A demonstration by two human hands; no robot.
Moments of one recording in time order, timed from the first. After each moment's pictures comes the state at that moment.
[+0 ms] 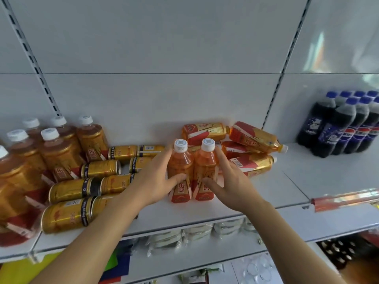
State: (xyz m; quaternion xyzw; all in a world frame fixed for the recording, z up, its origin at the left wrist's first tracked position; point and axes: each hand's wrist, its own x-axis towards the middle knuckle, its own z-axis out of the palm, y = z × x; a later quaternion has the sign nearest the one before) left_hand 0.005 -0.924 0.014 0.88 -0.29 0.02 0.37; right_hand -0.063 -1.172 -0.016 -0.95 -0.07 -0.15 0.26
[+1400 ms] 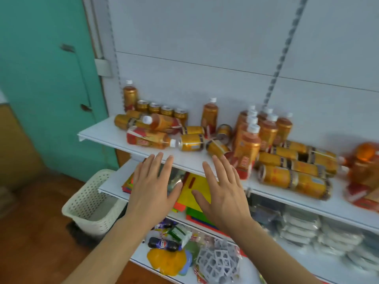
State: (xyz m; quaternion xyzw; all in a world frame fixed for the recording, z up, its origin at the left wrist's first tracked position) left_hand -0.221 -0.439 -0.038 0.97 0.02 0.20 0.10; right_hand -0.172 -0.658 -0.038 -0.93 -0.27 -0.22 0.06
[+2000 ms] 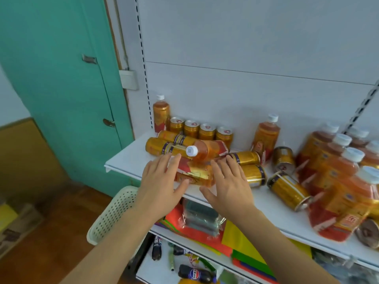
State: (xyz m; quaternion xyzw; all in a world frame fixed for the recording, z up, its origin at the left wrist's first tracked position) left_hand -0.087 -0.257 -0.026 0.98 0.02 0.19 0.11; right_hand -0.007 -0.472 -0.057 -0.94 -0.27 -0.20 0.08
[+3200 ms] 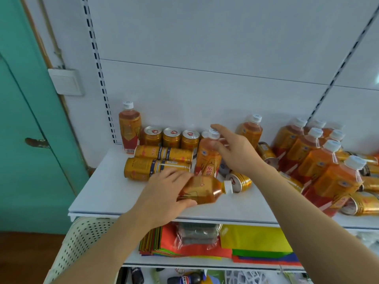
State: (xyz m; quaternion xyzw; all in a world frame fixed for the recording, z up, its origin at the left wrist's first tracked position) left_hand 0.007 -0.190 -0.032 0.94 -0.28 0.12 0.18; right_hand 0.070 -0.443 0.045 -0.94 -0.13 -0.13 0.28
